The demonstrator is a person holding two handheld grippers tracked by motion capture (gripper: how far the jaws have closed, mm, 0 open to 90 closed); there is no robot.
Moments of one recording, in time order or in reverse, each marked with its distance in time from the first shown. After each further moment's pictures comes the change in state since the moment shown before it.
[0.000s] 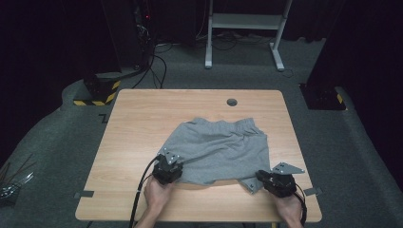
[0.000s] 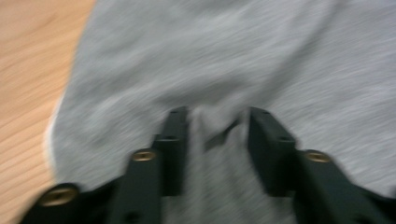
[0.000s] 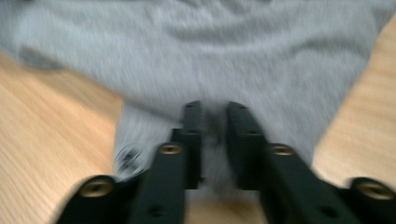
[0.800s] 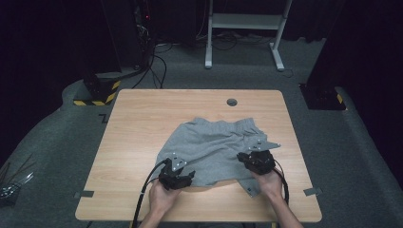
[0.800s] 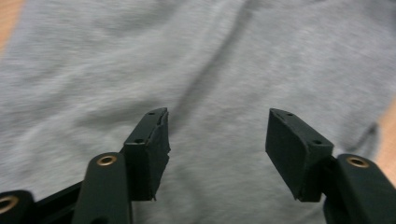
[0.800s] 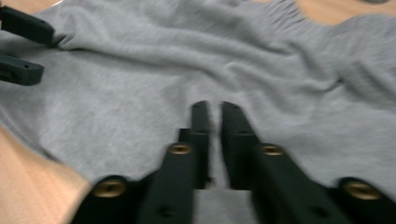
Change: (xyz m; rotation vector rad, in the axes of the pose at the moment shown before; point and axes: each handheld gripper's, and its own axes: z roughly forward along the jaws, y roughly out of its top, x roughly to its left) left arm -0.022 0.002 -0.009 -0.016 -0.147 0.069; right arm 0.015 0.075 0.044 0.009 0.101 -0.087
